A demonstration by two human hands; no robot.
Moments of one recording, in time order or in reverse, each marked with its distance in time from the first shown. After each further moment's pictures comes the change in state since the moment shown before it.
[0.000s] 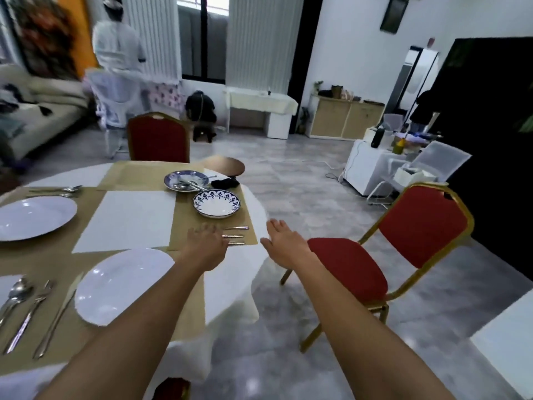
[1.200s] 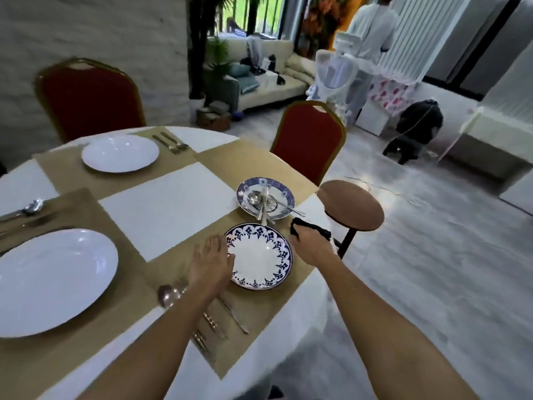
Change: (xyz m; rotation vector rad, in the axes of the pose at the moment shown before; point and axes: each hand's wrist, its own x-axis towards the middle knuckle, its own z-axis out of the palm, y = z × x) left_hand 0.327 -0.009 0.113 -0.200 0.009 -1.028; right_hand 0.569 0.058 0.040 -0.015 -0.181 -0.746
